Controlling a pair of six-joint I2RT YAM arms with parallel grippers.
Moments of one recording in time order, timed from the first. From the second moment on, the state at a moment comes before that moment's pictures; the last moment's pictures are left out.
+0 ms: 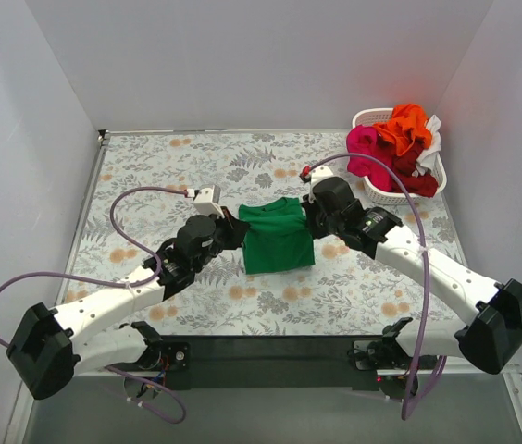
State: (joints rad) left arm -0.79 1.06 0.63 0.14 -0.26 -0.64; right arm 0.75 1.24 1.06 -0.54 0.19 0.23
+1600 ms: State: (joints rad) left arm -0.46 1.65 0.86 0.29 -0.16 -0.65; right arm 0.52 1.99 1.62 -0.45 0.00 0.09
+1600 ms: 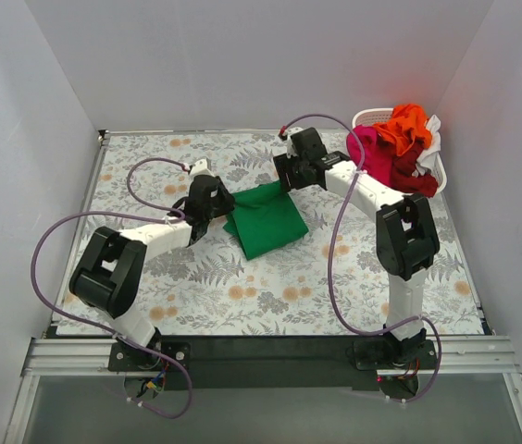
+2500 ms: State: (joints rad) left arm -0.42 1.37 0.56 0.24 -0.01 -0.79; right arm 0.54 1.78 1.26 -0.28 -0.09 0.16
